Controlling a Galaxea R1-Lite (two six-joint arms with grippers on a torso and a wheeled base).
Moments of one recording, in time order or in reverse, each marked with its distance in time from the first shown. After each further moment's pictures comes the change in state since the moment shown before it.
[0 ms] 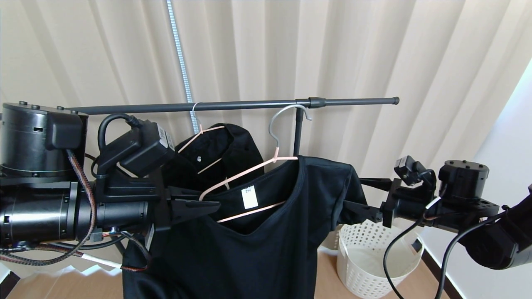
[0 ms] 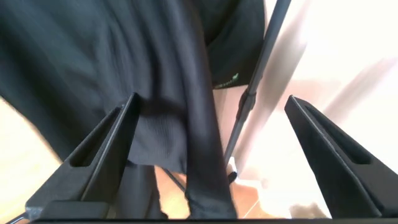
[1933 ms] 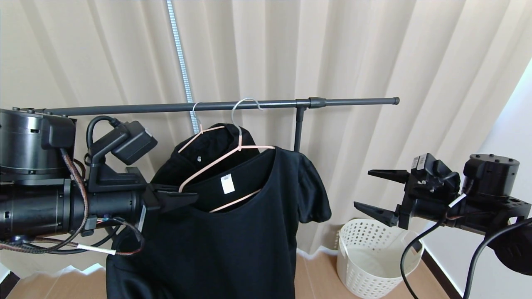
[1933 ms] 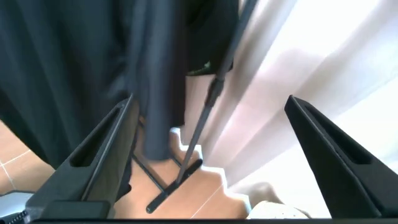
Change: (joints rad) left arm 0.123 0.011 0.021 -0.002 0.079 -0.156; right arm -0.008 -0.166 0.050 0.105 -0.019 -0.196
